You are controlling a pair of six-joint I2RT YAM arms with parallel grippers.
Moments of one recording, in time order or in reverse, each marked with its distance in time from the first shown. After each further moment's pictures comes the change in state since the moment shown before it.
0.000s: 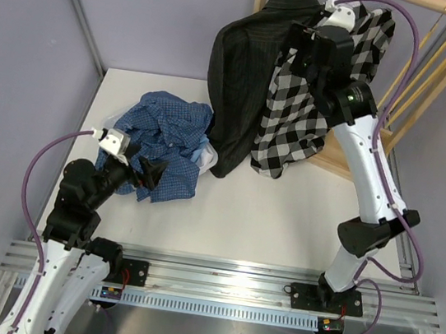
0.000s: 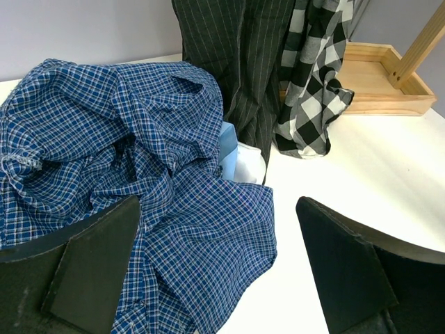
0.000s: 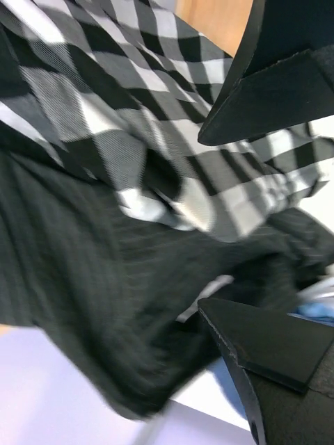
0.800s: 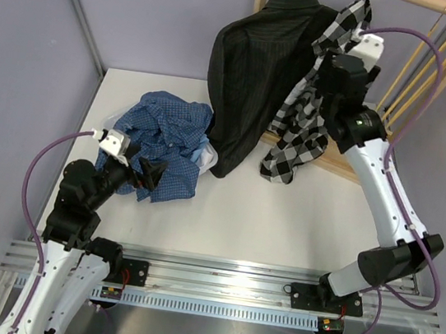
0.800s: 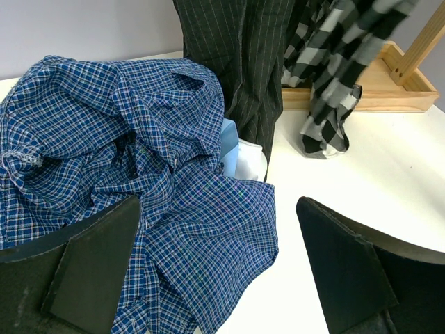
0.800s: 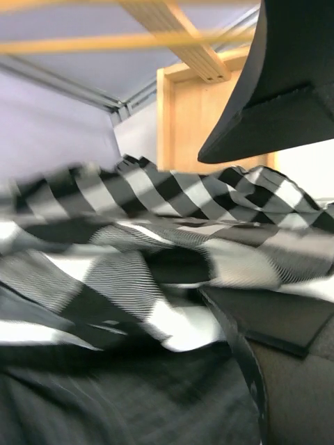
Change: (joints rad) left arm 0.000 -0.004 -0.001 -0.013 0.000 0.009; right arm -0.062 -0.219 -0.472 0.261 0.352 -0.094
